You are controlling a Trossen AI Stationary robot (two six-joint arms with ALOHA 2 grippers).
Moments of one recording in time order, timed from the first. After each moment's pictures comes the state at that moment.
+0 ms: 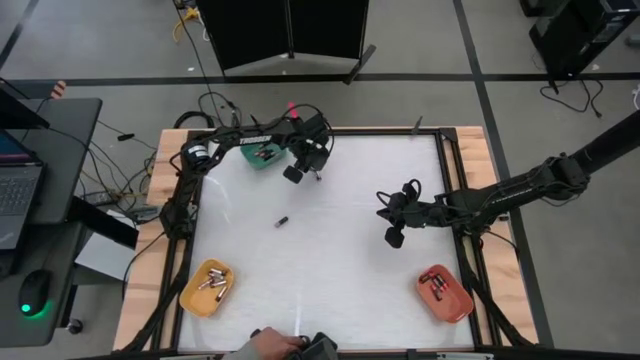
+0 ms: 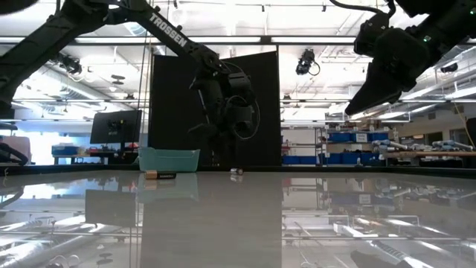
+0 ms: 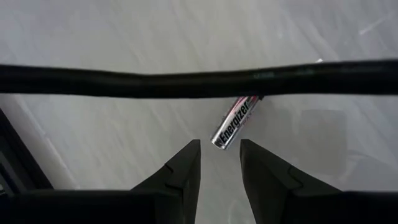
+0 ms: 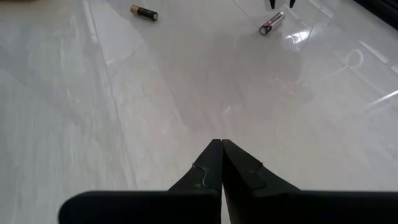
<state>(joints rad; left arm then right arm) 0.53 2.14 1.64 -0.74 0.12 1.16 0.19 1.02 0.51 -0.26 0.41 0.46</state>
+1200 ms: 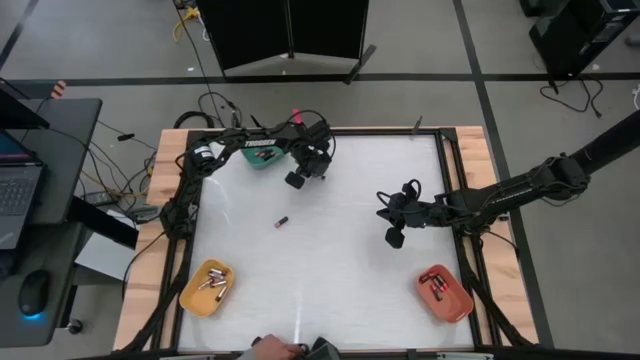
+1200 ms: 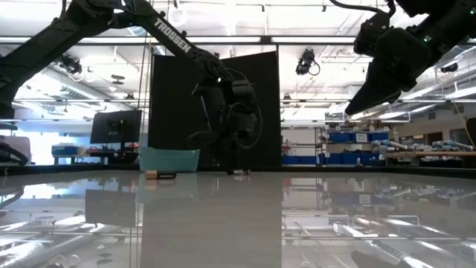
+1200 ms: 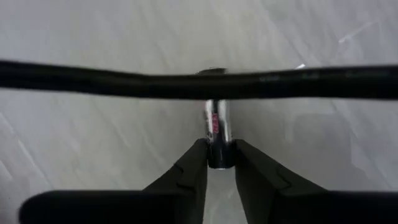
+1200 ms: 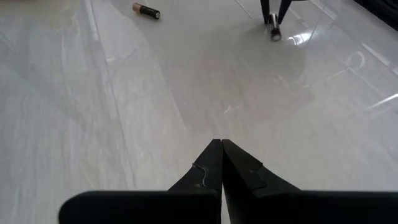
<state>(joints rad) 0.51 2.18 1.64 -0.74 0.15 1.11 0.19 1.02 0.51 -0.26 0.41 0.45</state>
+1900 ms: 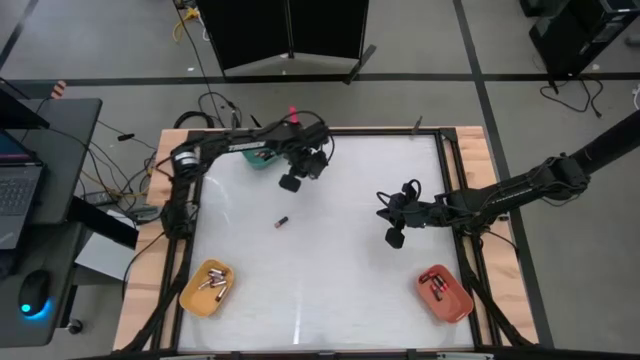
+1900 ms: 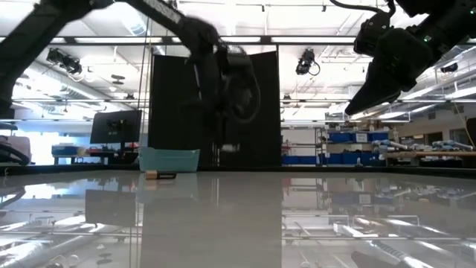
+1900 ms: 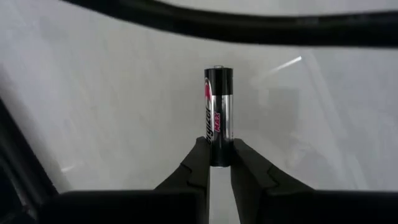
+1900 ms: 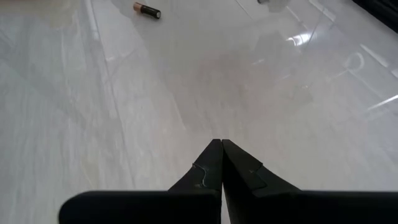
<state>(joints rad) 0.43 2.02 1.64 -0.94 0.03 0.89 0.19 1.02 0.51 -0.26 0.41 0.44</state>
